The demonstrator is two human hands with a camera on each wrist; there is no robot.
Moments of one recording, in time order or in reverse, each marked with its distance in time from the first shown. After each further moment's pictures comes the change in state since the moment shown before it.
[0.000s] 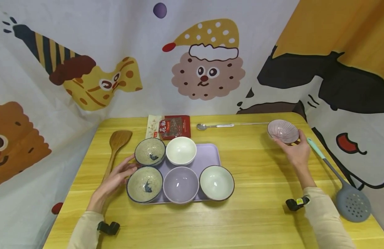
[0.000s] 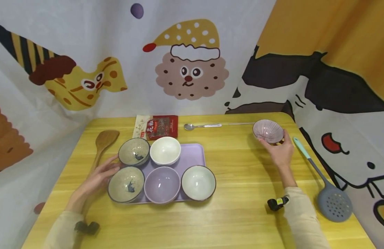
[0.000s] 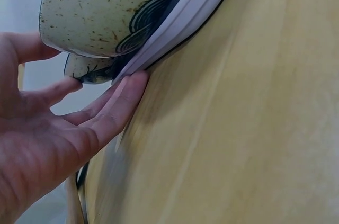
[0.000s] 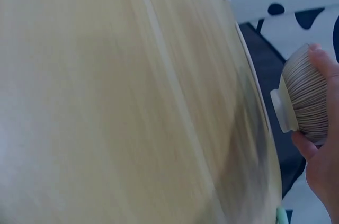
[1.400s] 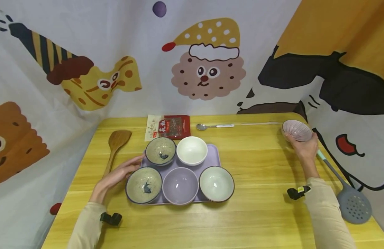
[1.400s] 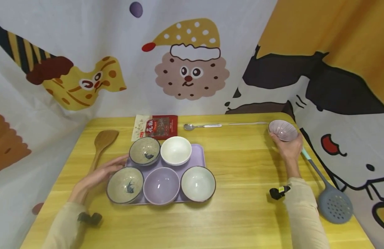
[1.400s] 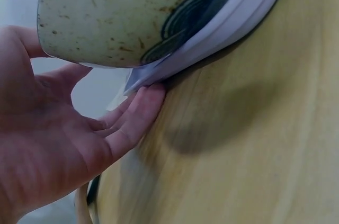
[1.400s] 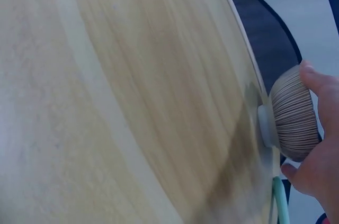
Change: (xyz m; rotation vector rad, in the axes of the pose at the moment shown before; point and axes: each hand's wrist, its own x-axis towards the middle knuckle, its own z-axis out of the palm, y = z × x) left_hand 0.022 0.011 -0.002 0.064 -0.185 0.049; right_hand 0.035 0.023 -0.014 -0.121 0.002 0.197
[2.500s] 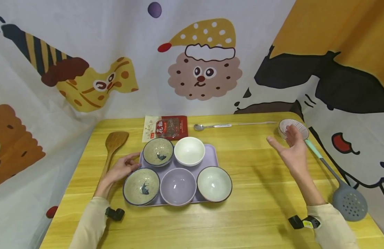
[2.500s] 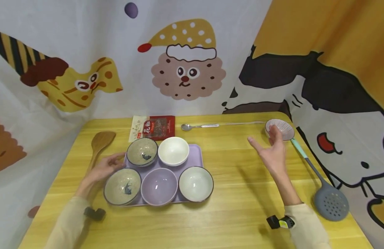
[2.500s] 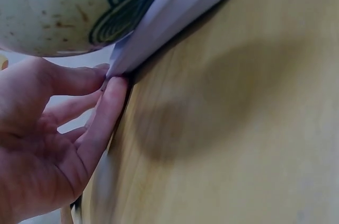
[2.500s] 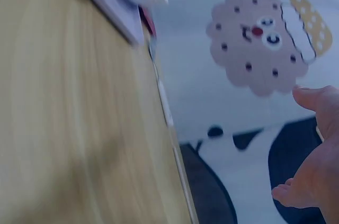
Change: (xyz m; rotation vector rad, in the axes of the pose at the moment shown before) left_hand 0.028 -0.013 -0.006 0.277 0.240 -0.053; right_hand -0.115 -0.104 -0.027 0.238 -0.243 -0.221
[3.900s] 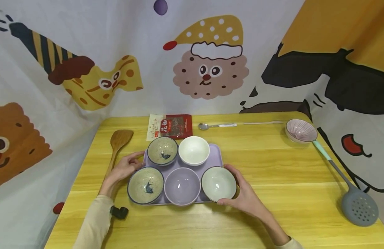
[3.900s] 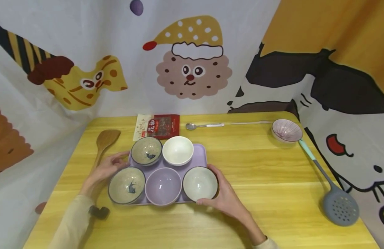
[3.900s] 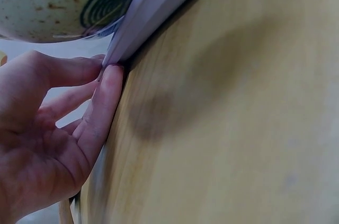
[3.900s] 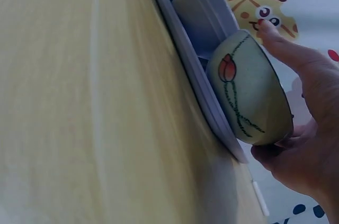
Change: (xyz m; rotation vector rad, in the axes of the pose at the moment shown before) left_hand -0.004 0.000 -0.001 0.000 0.023 -0.037; right_hand -0.118 0.027 0.116 0.082 -0.543 -0.341
